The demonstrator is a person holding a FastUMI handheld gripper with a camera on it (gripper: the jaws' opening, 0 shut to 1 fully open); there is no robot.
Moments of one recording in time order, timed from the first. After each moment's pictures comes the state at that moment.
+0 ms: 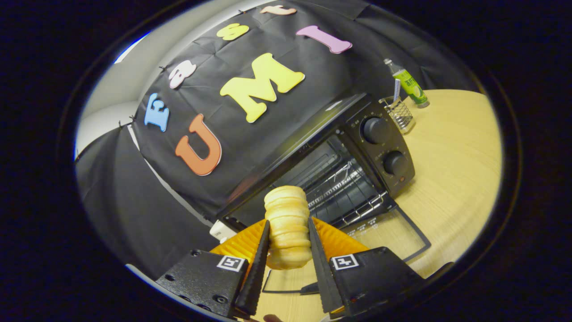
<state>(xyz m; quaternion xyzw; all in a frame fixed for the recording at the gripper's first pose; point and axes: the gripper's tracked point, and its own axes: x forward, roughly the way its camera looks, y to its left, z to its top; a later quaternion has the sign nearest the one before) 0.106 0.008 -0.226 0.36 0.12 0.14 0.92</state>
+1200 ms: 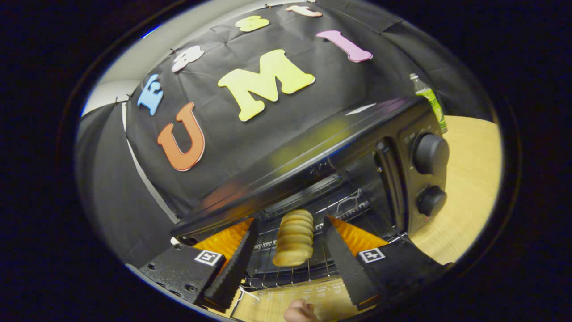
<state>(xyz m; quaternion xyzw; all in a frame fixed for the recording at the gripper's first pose) 0.178 0.005 -0.230 0.28 0.09 0.10 0.95</state>
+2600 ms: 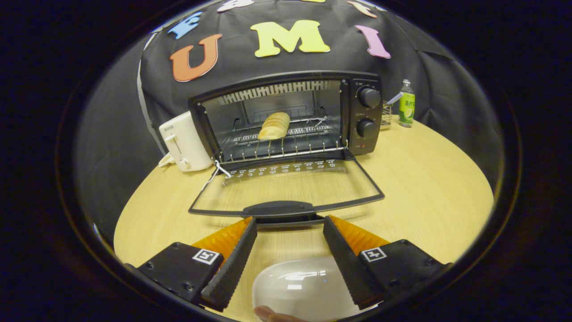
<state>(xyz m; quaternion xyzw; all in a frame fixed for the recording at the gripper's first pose) 0.010 0.014 -0.344 0.08 0.28 0.05 0.95</state>
